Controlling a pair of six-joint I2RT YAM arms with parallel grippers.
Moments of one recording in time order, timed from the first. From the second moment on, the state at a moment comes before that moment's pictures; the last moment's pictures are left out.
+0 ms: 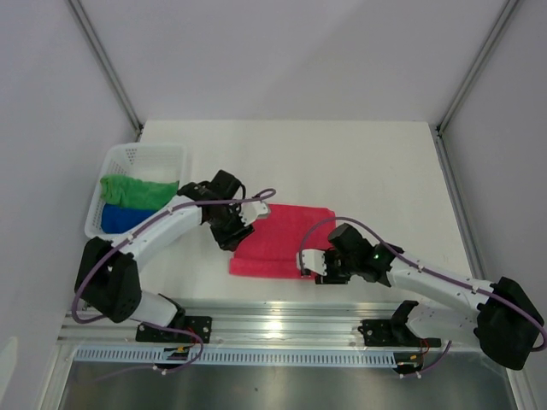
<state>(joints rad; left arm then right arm) -0.51 1.45 1.07 -0.93 0.24 0.56 0.85 1.10 0.58 -0.47 -0.22 -0.79</state>
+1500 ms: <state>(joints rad) -0.77 1.44 0.74 -0.61 0.06 0.60 0.88 1.28 0.58 -0.39 -0.21 -0.74</state>
